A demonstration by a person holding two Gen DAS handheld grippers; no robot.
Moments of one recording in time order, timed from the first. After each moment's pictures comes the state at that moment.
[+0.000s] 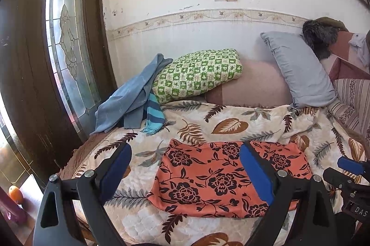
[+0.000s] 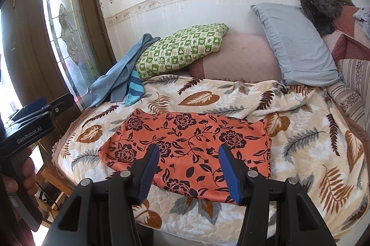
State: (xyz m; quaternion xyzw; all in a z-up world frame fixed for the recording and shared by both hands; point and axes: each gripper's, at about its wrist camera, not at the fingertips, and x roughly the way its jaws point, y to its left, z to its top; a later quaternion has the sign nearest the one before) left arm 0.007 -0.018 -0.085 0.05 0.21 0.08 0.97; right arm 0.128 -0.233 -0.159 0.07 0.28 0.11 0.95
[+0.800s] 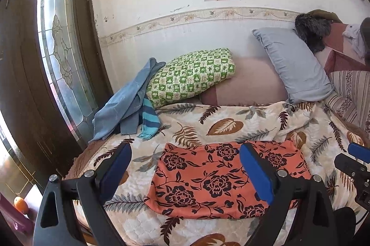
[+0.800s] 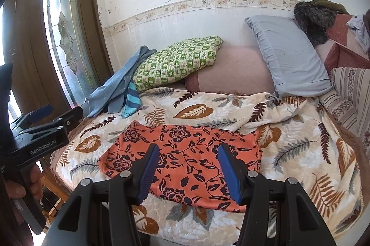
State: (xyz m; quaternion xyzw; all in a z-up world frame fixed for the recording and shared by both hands) left arm 0.010 -0.047 -0.072 0.08 0.21 0.06 0.97; right arm 0.111 -0.256 -0.135 0.07 0.25 0.08 0.96
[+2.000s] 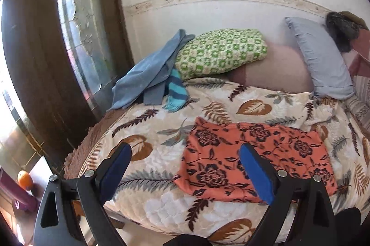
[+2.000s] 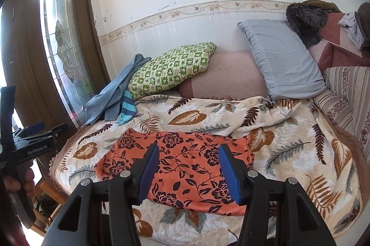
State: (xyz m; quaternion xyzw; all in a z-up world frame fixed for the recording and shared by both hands) left arm 0.021 0.053 -0.104 0.02 0.29 0.14 0.95; right arm 0.114 -0.272 -0.137 0.08 0.25 0.08 0.96
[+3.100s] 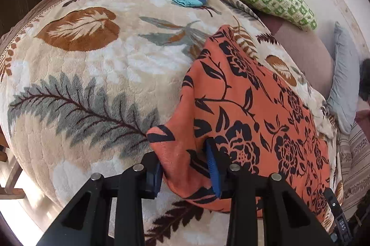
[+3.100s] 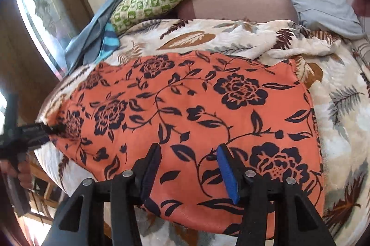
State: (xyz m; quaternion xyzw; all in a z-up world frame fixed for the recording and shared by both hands) left arm 0.135 0.130 -0.299 -0.25 0.45 0.08 0.85; right arm 0.245 -0.252 -0.311 0.10 0.39 0.11 0.91
